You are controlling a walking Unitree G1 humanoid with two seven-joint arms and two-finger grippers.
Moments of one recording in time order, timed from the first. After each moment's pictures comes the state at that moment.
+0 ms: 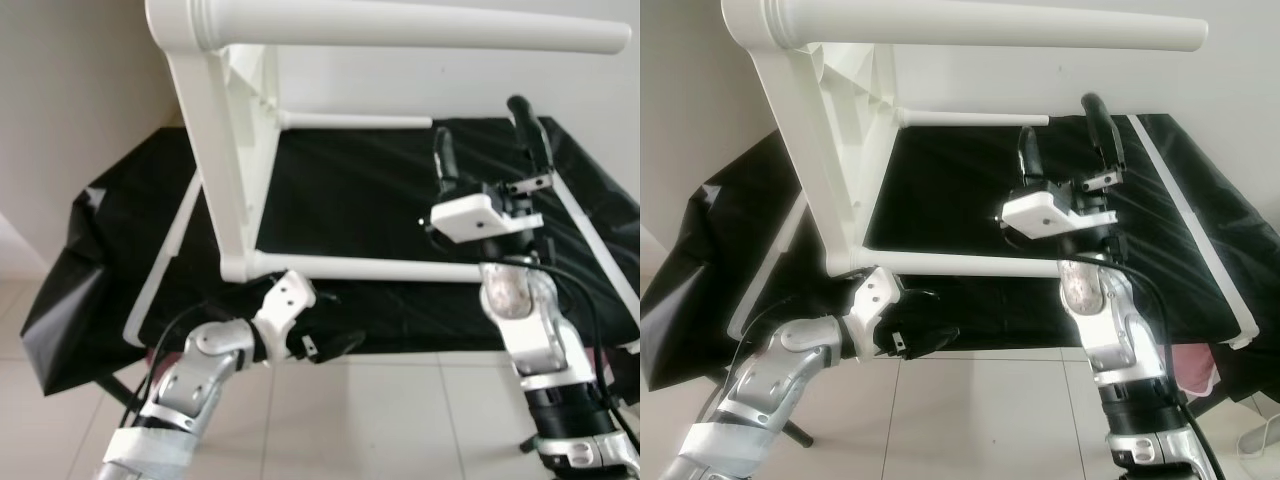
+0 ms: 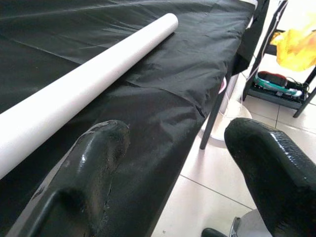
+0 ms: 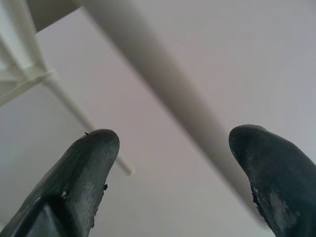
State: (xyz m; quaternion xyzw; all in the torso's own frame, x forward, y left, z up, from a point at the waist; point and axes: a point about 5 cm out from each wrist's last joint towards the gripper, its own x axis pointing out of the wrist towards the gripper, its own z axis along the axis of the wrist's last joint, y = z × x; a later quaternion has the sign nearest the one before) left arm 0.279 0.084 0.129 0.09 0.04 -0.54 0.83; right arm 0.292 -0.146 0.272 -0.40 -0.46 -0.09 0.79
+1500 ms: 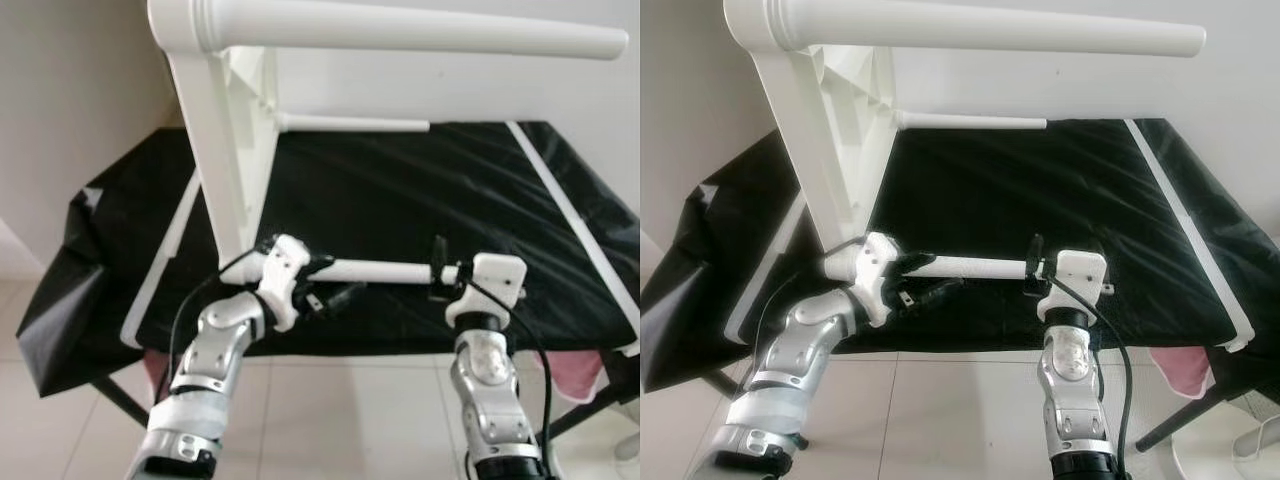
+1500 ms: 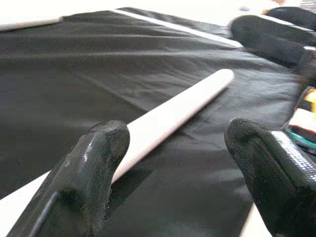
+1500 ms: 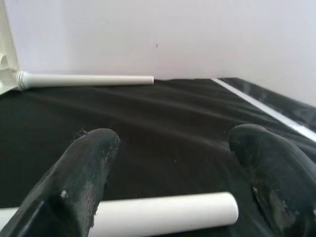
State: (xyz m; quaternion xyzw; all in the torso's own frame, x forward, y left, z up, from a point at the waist) left arm 0.325 0.087 0.140 0.02 -0.02 -0.40 0.92; right arm 0.279 -0.162 0.142 -0.02 -0.13 -0.11 0.98
